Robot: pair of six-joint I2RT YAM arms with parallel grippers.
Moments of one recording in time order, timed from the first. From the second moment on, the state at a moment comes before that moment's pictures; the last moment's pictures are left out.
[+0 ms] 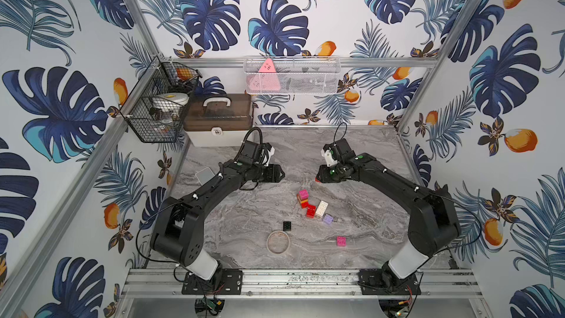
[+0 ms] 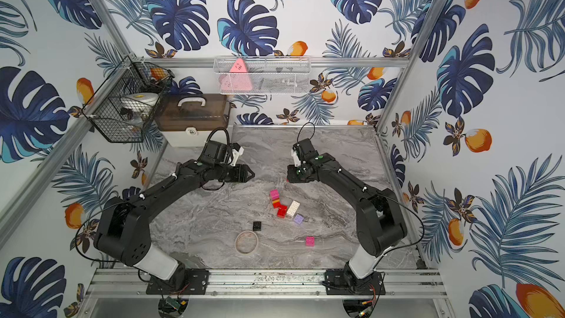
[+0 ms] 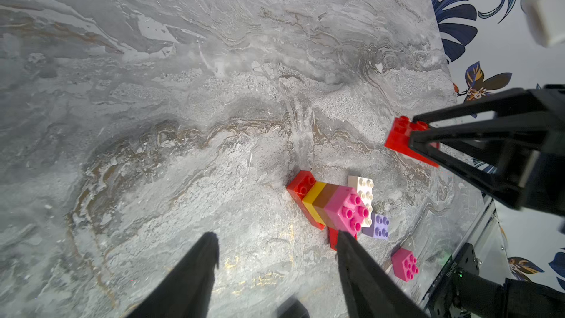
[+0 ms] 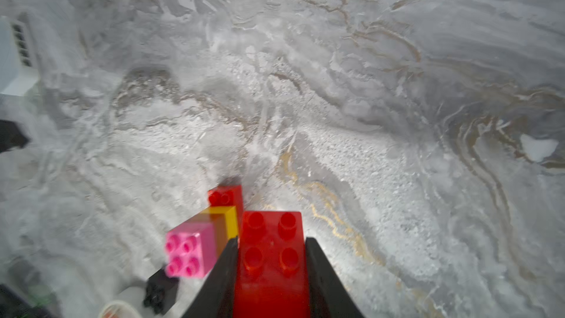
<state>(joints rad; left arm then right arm) -0.32 1.58 1.13 -0.45 0.39 -0.33 0.48 1.70 1.25 -0.60 -0.09 0.30</state>
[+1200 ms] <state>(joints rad) -0.32 1.56 1.13 -0.46 0.36 -0.31 0.47 1.86 1.12 -0.36 0.10 0.29</state>
